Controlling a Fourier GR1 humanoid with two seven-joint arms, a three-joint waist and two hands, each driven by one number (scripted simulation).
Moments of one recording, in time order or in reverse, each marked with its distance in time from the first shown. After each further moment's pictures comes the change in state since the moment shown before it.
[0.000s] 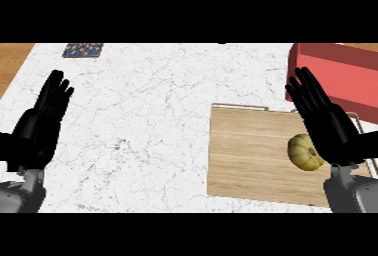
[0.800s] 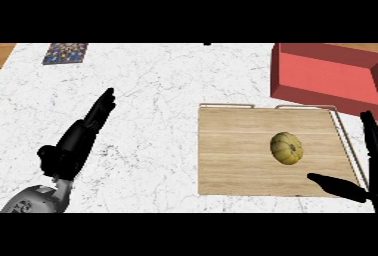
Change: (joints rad) left arm -0.007 -0.014 -0.185 0.028 -0.074 -0.139 -0.021; right arm 0.348 -0.246 0.028 -0.033 0.787 -0.422 -0.015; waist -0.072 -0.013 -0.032
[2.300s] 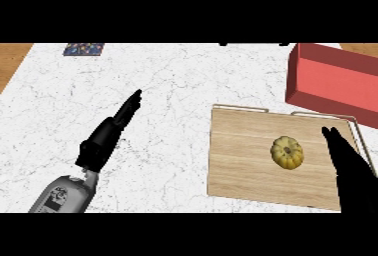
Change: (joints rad) left arm -0.064 -0.151 -0.002 0.134 -0.104 -0.121 -0.049; right arm -0.063 0.143 0.255 -0.544 0.411 0.589 0.887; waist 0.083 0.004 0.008
